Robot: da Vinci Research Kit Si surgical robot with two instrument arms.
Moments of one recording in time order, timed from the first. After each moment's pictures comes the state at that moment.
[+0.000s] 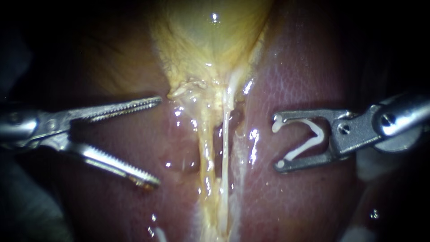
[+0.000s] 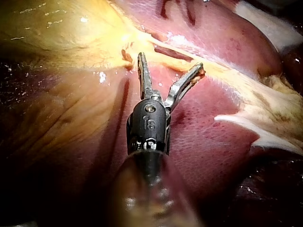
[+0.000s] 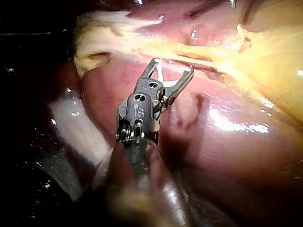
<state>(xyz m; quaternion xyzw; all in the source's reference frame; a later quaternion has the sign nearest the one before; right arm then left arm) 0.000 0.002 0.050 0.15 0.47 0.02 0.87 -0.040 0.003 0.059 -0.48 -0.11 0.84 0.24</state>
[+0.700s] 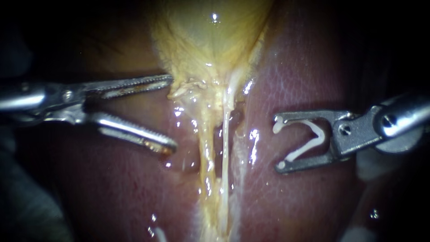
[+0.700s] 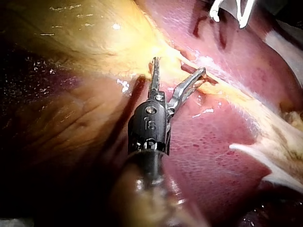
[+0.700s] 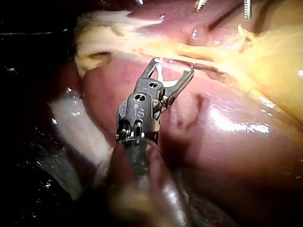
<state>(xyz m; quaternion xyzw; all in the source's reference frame) 0.000 0.002 0.050 0.15 0.48 0.02 0.87 -0.041 0.008 0.061 -0.43 -0.14 0.84 0.32</state>
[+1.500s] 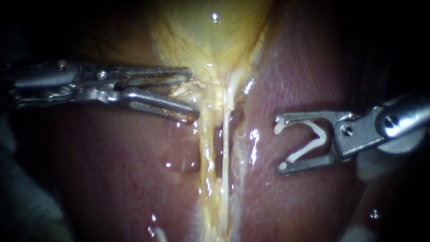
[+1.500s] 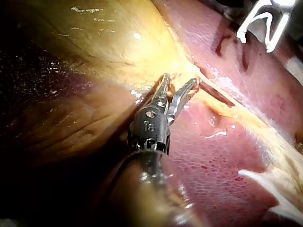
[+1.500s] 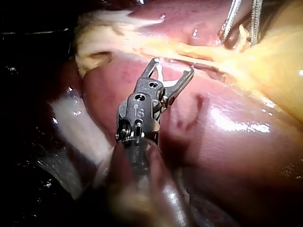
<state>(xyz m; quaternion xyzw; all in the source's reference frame) 0.000 0.002 0.050 0.15 0.48 0.02 0.87 -0.042 0.010 0.064 -0.38 -0.15 0.83 0.38</state>
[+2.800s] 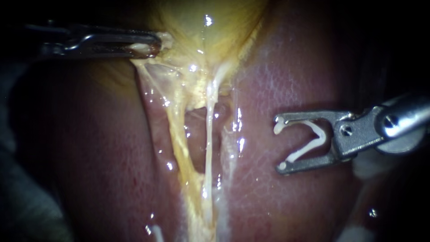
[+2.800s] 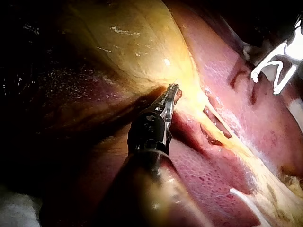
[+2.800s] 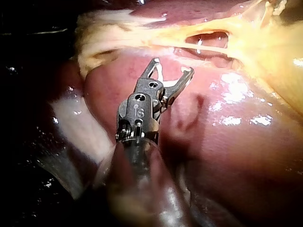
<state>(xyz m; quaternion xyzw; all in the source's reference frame) 0.000 0.002 0.050 0.15 0.48 0.02 0.87 -0.036 0.016 0.054 -0.35 -0.16 0.80 0.45</state>
